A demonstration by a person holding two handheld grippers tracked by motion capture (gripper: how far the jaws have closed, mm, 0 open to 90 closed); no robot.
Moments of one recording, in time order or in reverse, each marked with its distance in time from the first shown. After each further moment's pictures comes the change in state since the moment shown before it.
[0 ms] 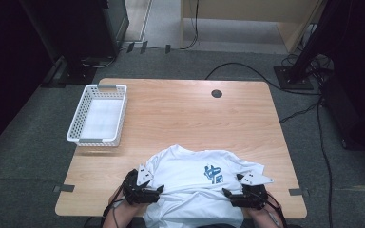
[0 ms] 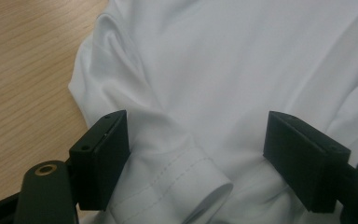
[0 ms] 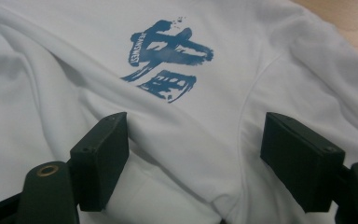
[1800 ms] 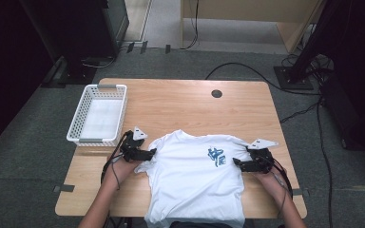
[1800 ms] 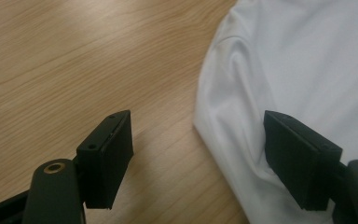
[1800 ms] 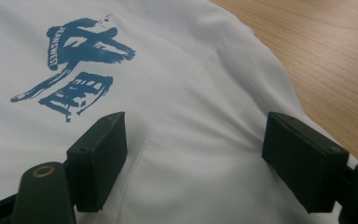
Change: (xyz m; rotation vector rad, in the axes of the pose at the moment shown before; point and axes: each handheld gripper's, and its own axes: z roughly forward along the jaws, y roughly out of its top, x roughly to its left) left arm 0.105 0.060 0.047 0.035 0.061 -0.016; right arm -0.100 0.042 0.034 0.041 -0.049 0.006
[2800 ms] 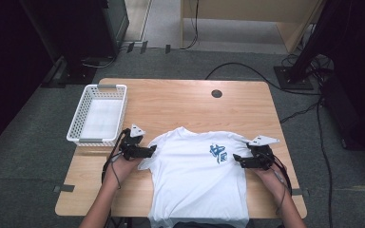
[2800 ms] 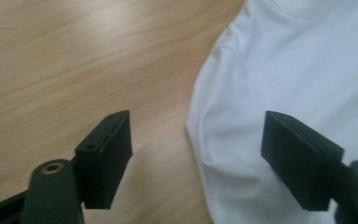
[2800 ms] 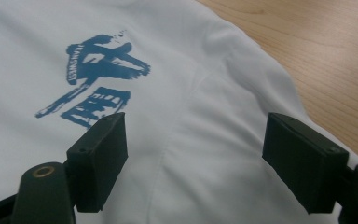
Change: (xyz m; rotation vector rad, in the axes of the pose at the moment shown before) left arm -0.005 0.006 -0.007 -0.047 -0.005 -0.051; right arm -0.006 0.008 0.000 -0.027 -0.008 0.016
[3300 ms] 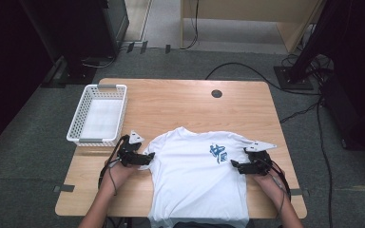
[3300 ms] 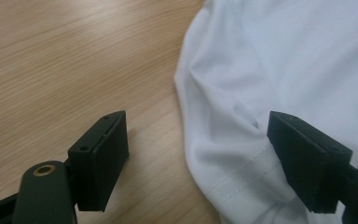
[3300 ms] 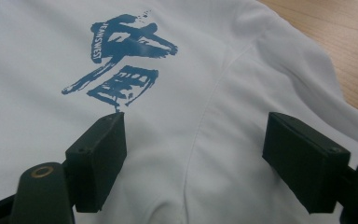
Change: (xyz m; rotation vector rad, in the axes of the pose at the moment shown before) left arm 0.004 -0.020 -0.001 0.037 -0.004 0.016; right arm 0.015 -0.010 0.000 0.016 0.022 -0.026
